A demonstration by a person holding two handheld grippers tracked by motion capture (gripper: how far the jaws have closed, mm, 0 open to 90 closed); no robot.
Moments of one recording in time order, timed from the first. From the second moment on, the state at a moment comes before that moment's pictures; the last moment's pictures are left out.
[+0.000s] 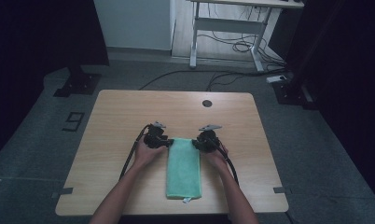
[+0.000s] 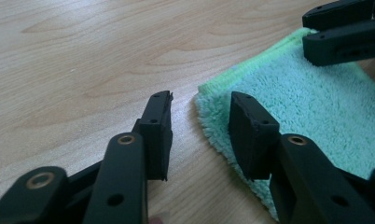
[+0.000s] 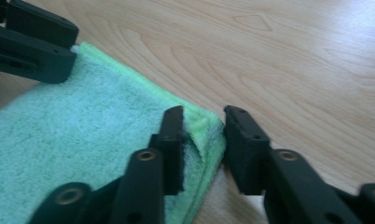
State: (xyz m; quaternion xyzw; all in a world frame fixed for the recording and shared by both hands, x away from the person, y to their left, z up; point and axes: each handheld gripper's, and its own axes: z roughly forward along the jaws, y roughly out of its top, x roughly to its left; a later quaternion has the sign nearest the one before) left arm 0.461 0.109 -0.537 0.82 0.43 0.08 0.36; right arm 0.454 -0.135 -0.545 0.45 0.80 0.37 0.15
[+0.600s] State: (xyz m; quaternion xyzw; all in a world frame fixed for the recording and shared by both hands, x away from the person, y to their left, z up) left arm 0.454 0.103 -0.534 0.82 0.42 0.08 0.38; right arm 0.453 -0.138 -0.542 0.44 0.80 0.40 0.12
